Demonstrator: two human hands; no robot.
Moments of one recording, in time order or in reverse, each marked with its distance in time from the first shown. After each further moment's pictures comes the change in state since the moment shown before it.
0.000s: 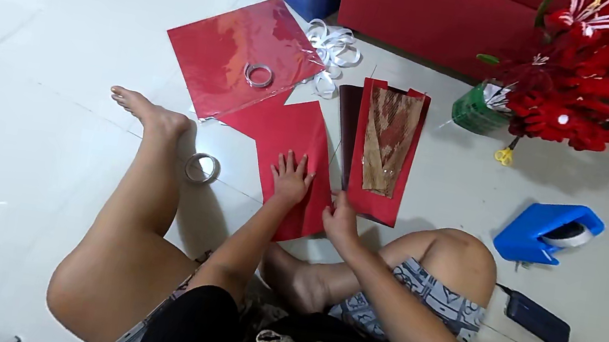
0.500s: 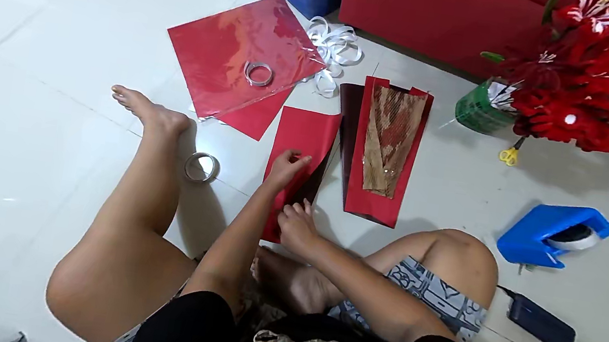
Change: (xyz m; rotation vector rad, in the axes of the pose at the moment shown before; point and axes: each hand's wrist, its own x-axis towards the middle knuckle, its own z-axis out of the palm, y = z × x) left_hand 0.014 -0.019 -0.041 -0.930 -0.025 0.002; right_hand -0.001 -0.018 0.067 -0.562 -0.391 -0.572
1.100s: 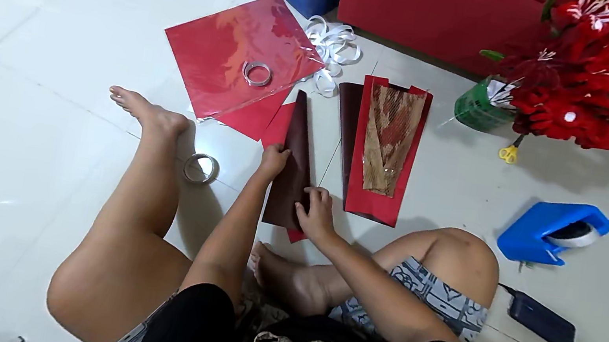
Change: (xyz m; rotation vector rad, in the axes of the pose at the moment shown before) left_hand 0.024 0.006 -0.027 0.302 0.090 -0.136; right_hand 0.000 0.035 -0.004 0.500 0.424 0.365
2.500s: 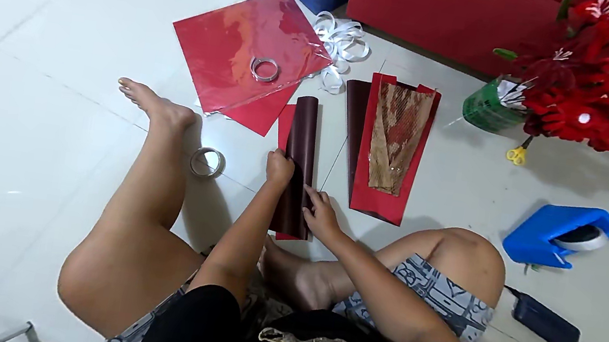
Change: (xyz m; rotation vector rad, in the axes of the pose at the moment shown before) left_hand -0.031 0.006 0.018 0.158 0.166 -0.199; right_hand 0.003 0.019 0.007 0.013 -0.212 0.007
